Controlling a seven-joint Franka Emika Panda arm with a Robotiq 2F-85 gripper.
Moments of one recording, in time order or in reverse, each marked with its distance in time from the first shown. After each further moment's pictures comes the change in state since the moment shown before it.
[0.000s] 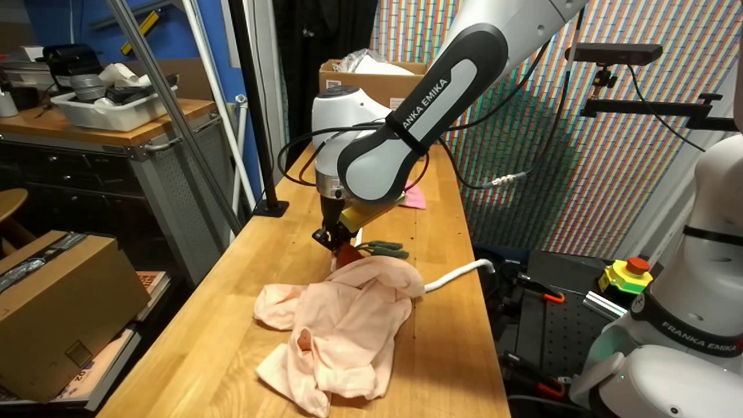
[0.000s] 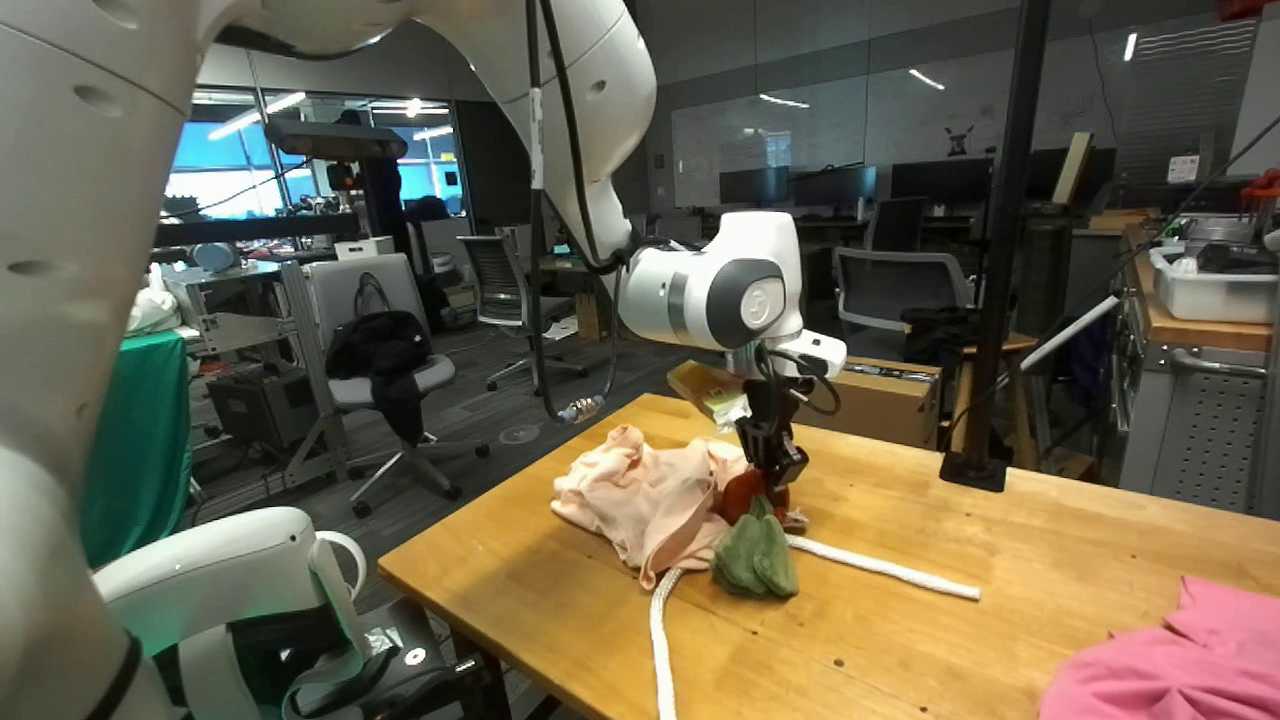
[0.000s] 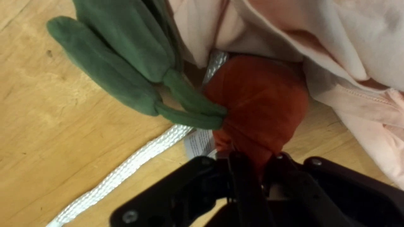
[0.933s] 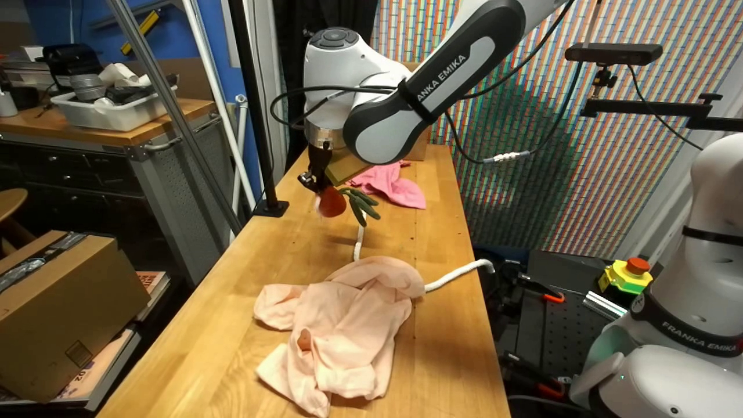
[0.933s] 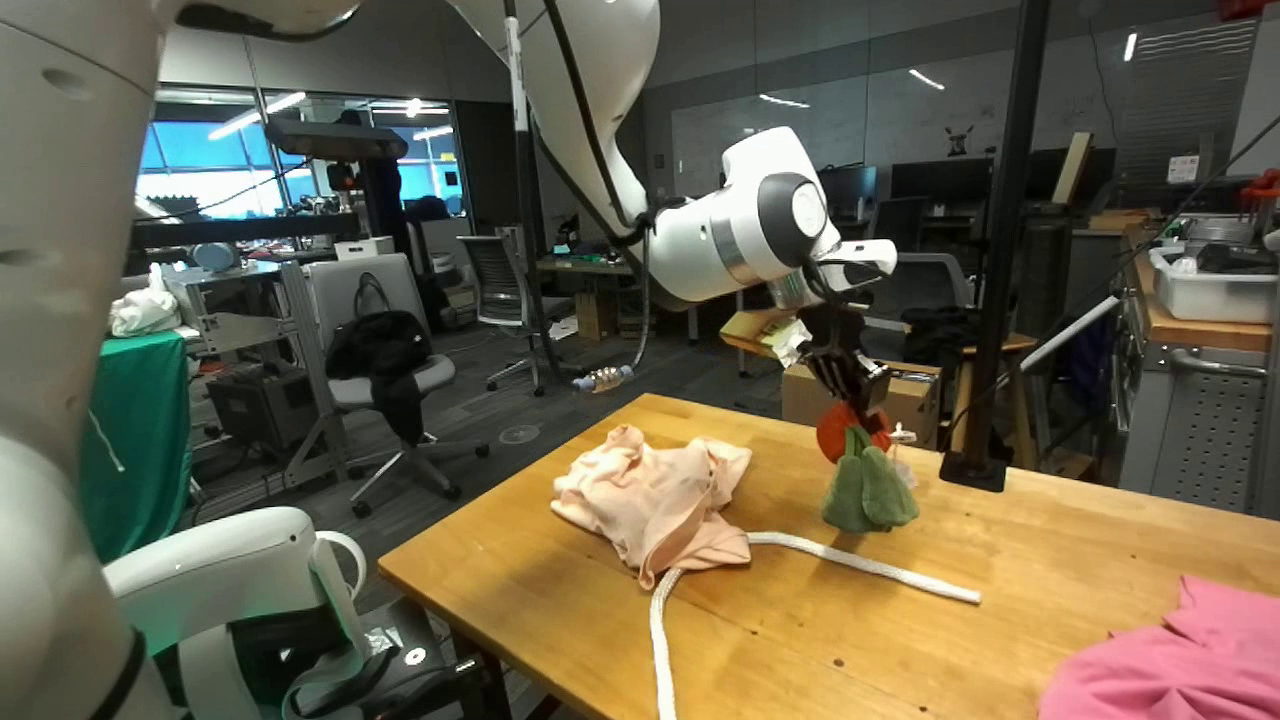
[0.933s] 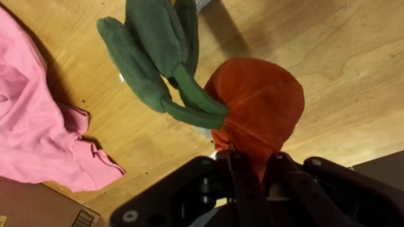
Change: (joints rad) arm 0.060 -0.060 -0.141 0.104 -0.334 0.034 0.228
